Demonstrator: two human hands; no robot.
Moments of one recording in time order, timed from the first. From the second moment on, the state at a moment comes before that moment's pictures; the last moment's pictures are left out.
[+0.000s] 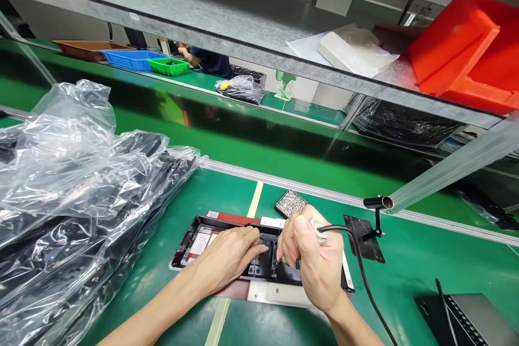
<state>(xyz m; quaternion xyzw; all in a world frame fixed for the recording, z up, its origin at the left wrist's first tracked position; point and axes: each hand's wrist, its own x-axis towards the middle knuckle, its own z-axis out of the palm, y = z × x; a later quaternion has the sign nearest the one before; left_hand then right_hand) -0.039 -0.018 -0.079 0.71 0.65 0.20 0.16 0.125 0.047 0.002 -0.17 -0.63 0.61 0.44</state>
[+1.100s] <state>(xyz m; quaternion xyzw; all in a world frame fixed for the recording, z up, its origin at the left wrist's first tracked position) 0.024 0.012 0.031 0.61 0.37 0.64 0.29 0.119 0.049 0.005 -0.17 -0.72 0.47 0.49</state>
